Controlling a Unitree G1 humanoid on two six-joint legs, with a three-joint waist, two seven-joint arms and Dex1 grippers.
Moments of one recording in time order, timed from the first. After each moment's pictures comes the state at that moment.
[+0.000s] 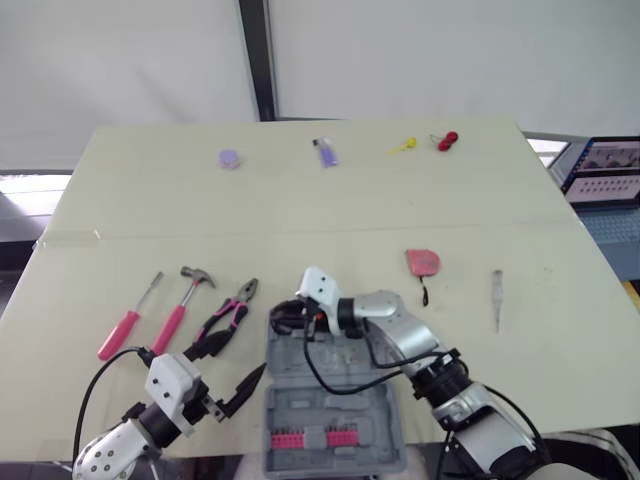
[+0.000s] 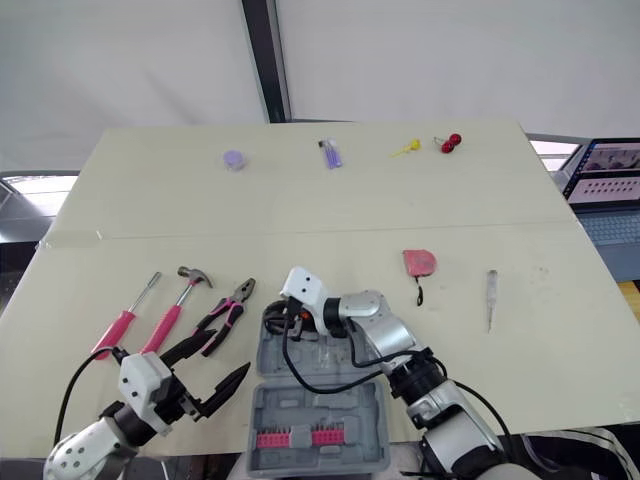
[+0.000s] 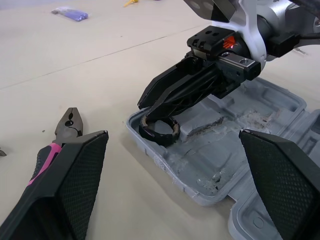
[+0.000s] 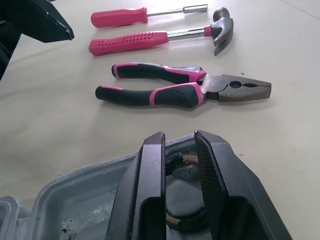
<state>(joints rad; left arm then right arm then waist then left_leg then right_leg) 0.51 0.37 0.15 -0.46 -0.30 -0.04 -0.62 -0.56 -0.12 0.43 0.32 0.09 0.25 0.89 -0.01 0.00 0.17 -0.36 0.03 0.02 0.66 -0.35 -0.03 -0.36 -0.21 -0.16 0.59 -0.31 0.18</state>
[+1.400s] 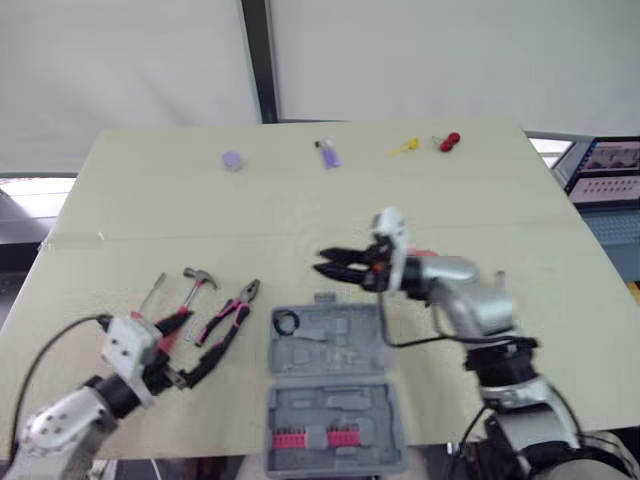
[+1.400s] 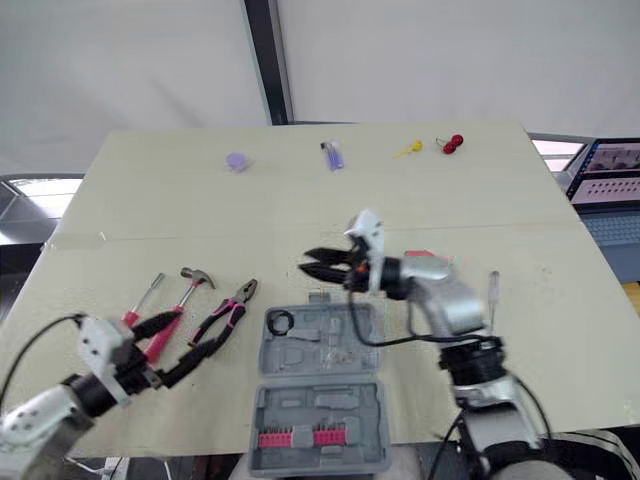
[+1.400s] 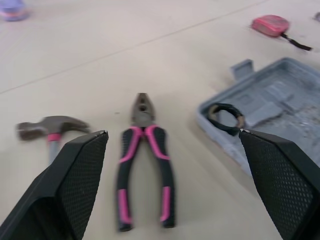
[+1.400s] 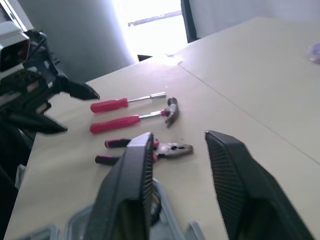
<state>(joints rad) 0.41 0.64 0.48 -0.45 -0.54 0.33 -0.63 -0.52 -0.53 0.04 -0.06 0.45 0.59 1.08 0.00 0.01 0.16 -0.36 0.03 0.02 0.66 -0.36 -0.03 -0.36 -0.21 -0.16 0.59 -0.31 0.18</state>
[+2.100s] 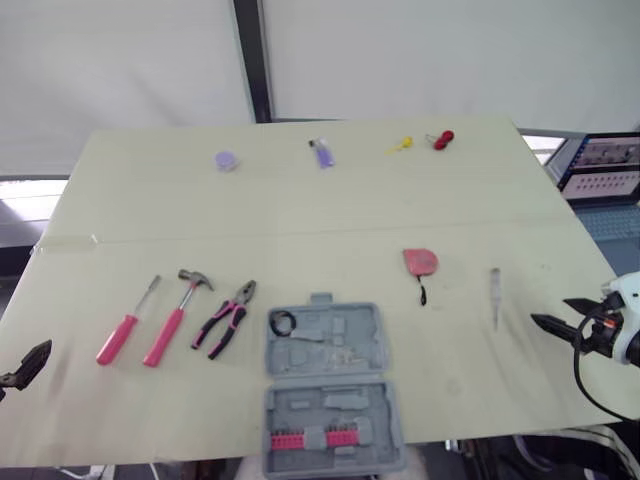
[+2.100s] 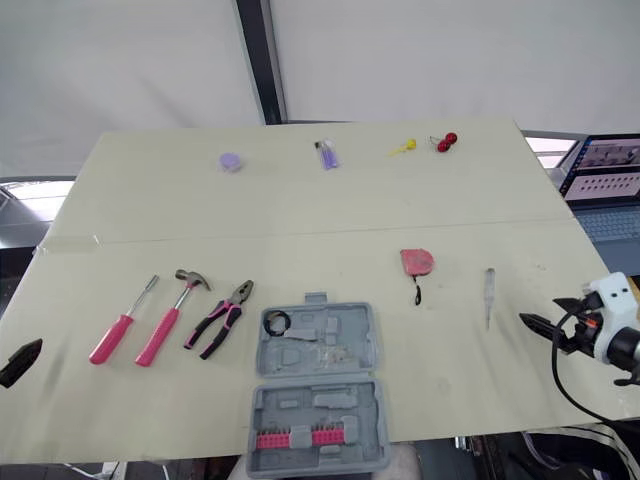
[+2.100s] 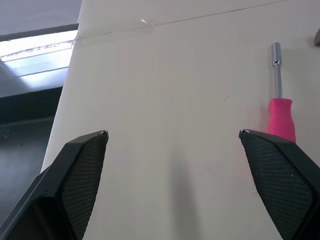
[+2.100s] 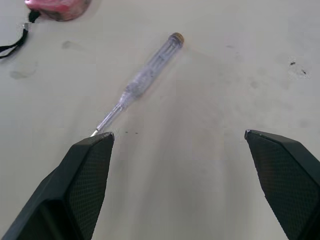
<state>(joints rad) 0.29 0.77 0.79 0.33 -0.42 0.12 -0.66 -0.15 -0.93 -0.37 0.60 0.33 0.20 1.02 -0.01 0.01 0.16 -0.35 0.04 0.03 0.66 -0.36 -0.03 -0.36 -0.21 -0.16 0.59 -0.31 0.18</state>
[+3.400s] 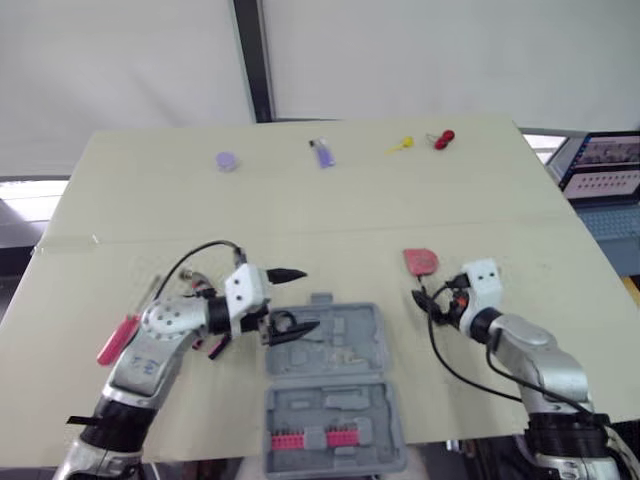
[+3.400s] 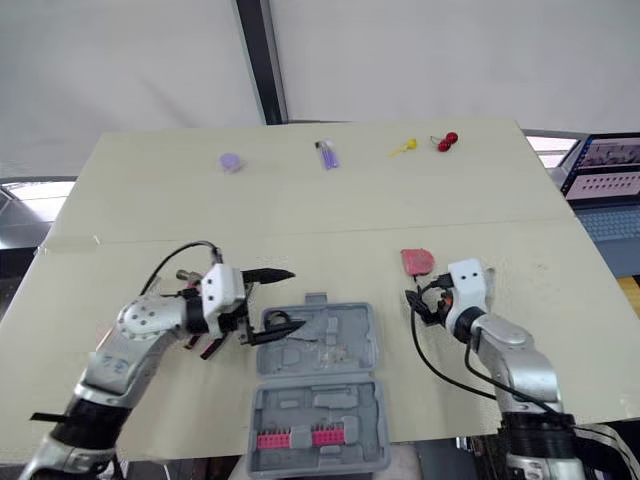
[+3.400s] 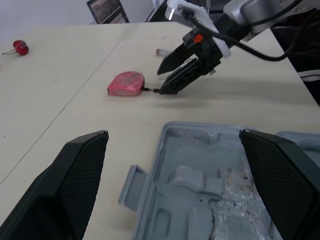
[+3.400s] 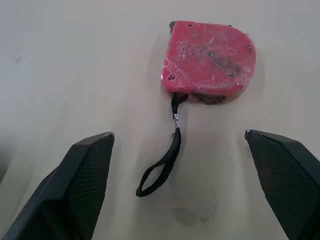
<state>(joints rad) -0.27 0.50 -0.17 -0.15 -0.28 0.10 -0.91 -0.21 -0.42 -0.11 -0.06 0.27 0.62 0.38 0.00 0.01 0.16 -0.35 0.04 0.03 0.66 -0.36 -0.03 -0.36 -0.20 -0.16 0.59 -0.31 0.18</state>
